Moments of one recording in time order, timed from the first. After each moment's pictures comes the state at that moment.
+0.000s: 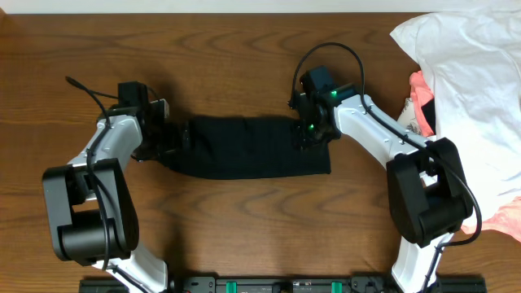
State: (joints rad) left arm 0.14 1.83 1.07 -0.63 0.24 -0.08; right arm 0.43 1.99 1.39 -0.80 -0.25 0.09
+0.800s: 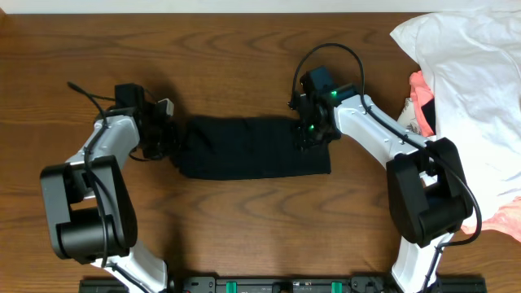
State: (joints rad) left arm 0.17 1.84 1.07 -0.63 0.42 -0.07; right arm 0.43 1.99 1.39 -0.81 -0.25 0.09
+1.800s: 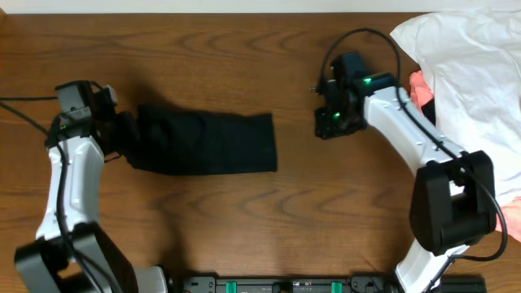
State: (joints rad) left arm 0.33 1.53 1.07 -0.65 0.17 -0.10; right arm 0.28 1.90 1.41 -0.91 -0.24 0.07
